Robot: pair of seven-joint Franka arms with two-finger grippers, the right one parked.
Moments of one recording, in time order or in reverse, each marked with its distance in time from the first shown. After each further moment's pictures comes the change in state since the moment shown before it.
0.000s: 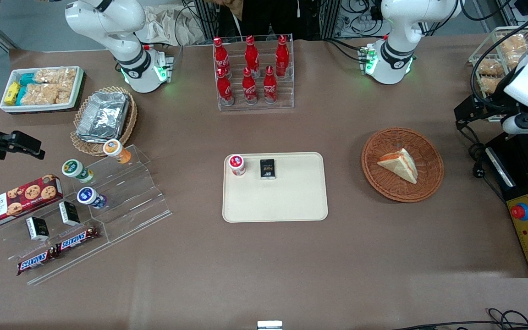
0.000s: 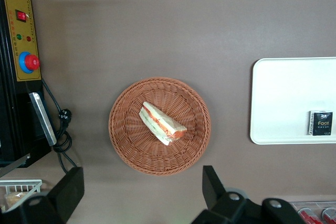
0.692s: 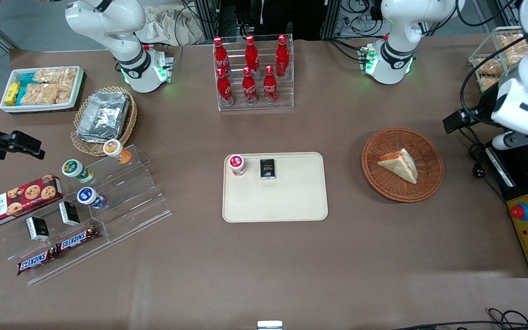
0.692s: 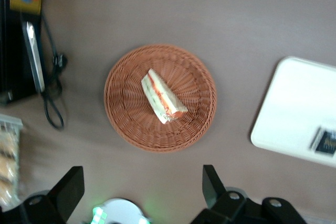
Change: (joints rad) arm 0.000 0.018 0.000 -0.117 -0.001 -0.020 -0.361
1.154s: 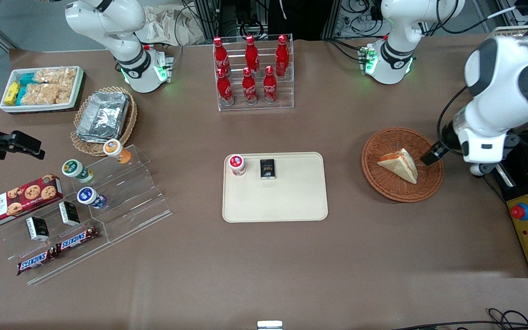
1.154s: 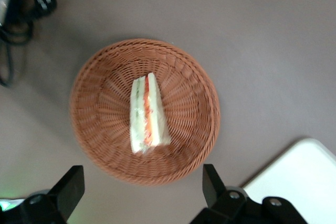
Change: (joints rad) arm -0.001 -0.012 -0.003 -0.427 0.000 0.478 -0.476
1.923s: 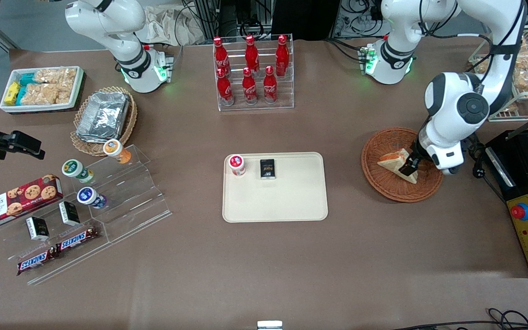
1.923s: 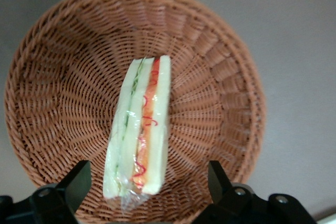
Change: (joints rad) arm 0.001 0.061 0.004 -0.338 -0.003 0.441 -0.201
